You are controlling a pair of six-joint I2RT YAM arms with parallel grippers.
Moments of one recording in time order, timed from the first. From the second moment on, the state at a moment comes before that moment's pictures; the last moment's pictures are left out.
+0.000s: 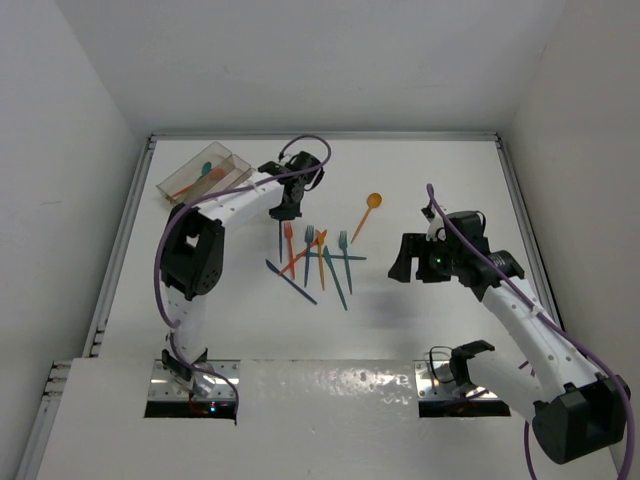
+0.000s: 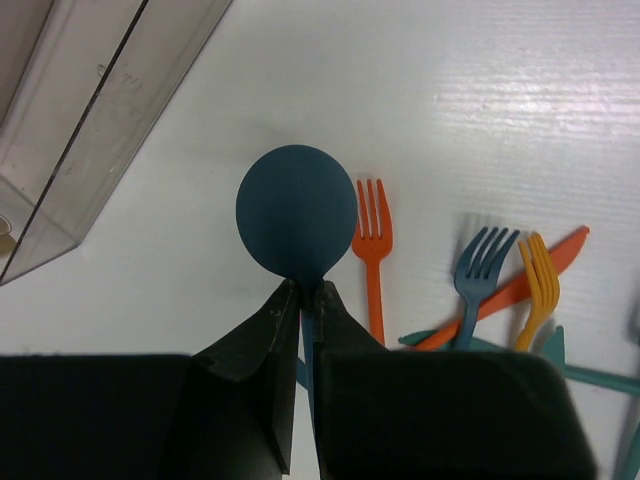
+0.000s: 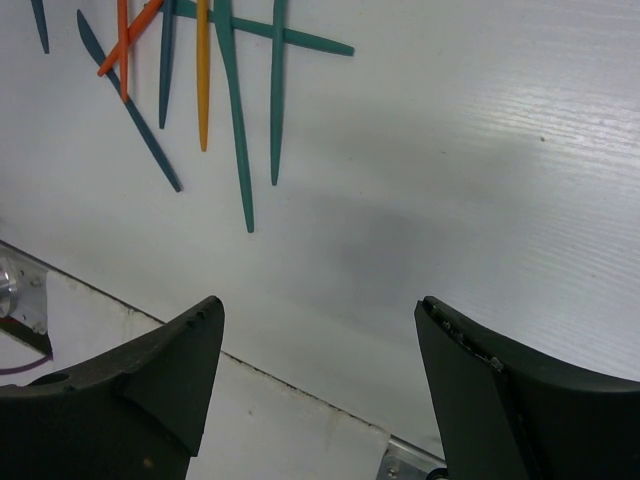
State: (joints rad) left arm -0.55 2.03 1.66 -0.87 -0.46 -0.49; right arm 0.27 0.94 0.71 -0.65 -0.29 0.30
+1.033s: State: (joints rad) left arm -0.03 1.79 1.55 -0.28 -0.20 0.48; right arm 0.27 1.00 0.71 -0.65 -0.32 0.30
